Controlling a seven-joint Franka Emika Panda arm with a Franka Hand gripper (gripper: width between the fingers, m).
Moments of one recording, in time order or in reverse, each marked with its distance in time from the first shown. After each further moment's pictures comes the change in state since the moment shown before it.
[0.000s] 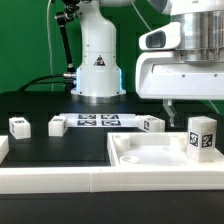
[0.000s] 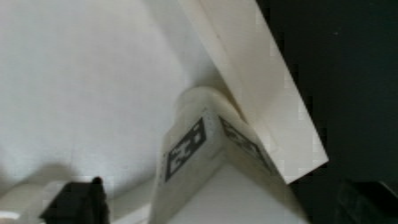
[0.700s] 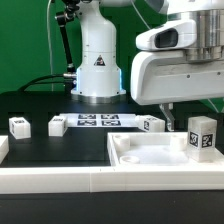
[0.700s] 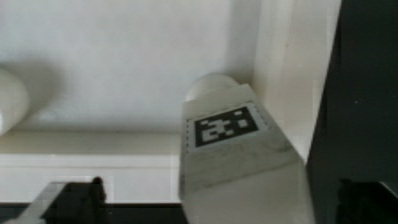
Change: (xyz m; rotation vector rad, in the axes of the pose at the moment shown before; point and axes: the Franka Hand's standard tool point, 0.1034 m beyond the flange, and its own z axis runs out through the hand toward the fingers) arm 0.004 0.004 -0.001 0.000 0.006 -0.469
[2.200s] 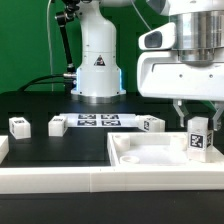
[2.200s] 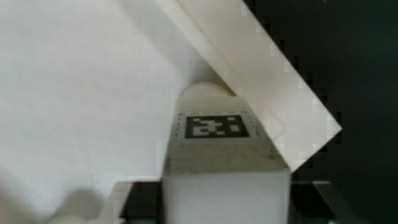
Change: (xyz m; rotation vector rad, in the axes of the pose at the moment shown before) arm -0.002 -0.003 0.002 0.004 0.007 0.904
